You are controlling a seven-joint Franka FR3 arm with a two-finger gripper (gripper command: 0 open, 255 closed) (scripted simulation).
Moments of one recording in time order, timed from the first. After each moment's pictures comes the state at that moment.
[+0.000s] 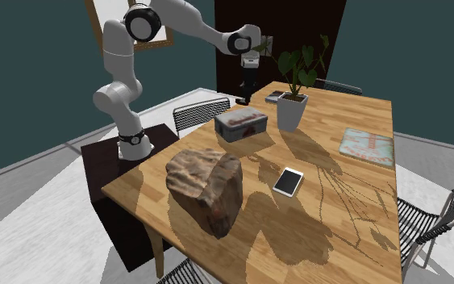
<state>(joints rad) 0.72 0.29 0.53 -1.76 -0.27 1.95 1.21</state>
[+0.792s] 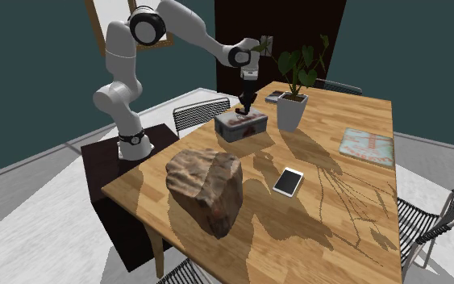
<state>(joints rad) 0.73 0.34 0.51 -1.83 -0.32 2.06 1.25</state>
